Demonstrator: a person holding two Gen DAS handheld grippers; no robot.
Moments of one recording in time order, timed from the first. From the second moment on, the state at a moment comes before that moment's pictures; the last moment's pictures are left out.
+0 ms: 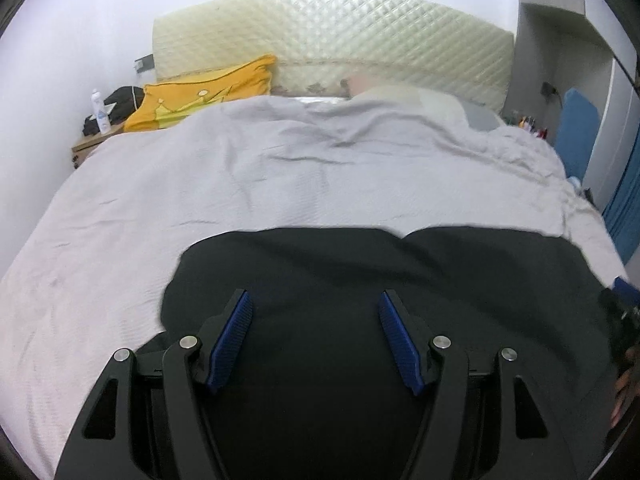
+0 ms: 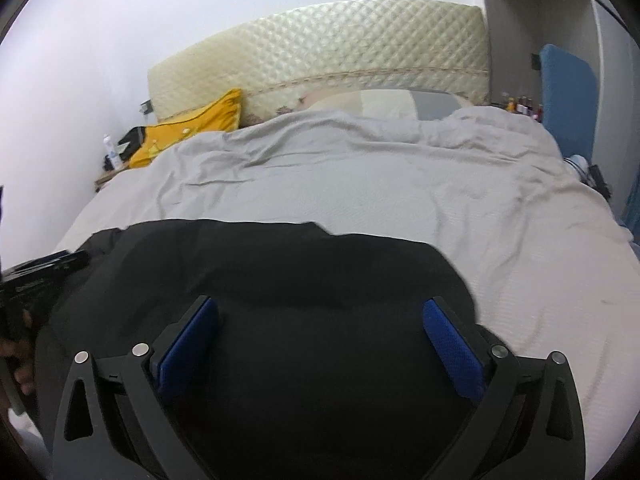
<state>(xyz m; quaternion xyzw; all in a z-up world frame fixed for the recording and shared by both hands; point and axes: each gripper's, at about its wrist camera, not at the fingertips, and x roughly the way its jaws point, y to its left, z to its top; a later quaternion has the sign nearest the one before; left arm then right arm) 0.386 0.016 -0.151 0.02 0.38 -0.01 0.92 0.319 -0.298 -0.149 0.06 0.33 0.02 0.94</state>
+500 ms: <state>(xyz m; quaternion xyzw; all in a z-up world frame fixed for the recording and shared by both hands) 0.388 0.018 -0.179 0.02 0.40 -0.02 0.92 0.327 -0.304 -0.184 0.07 0.35 0.02 0.93</state>
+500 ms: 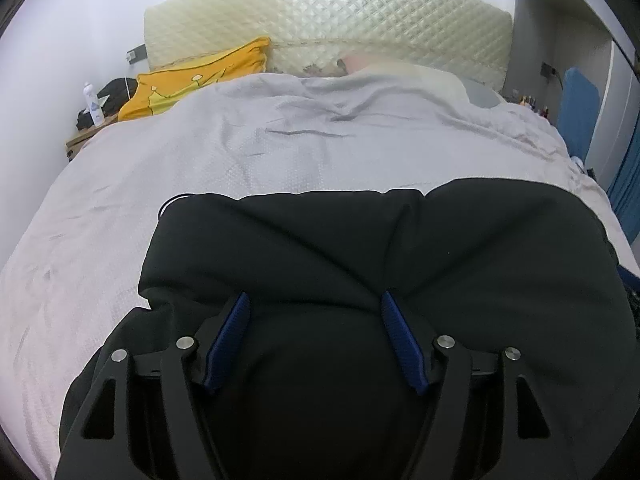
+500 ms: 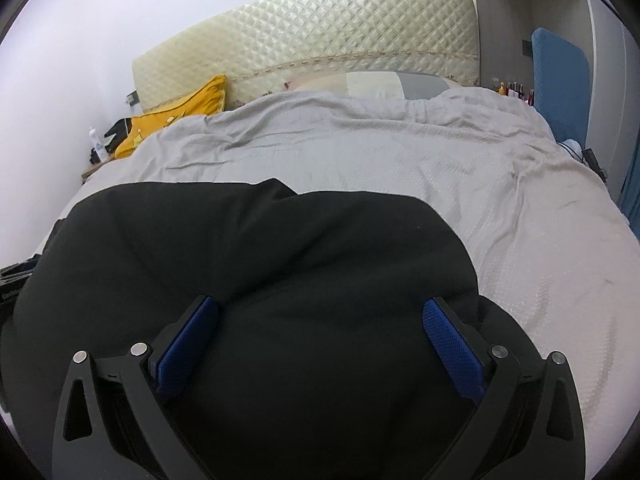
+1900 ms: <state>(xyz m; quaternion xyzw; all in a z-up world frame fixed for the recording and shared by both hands) 0.019 -0.027 0.132 0.02 0.16 -0.13 0.98 -0.026 -0.218 0.132 0.04 0.04 0.06 1.00</state>
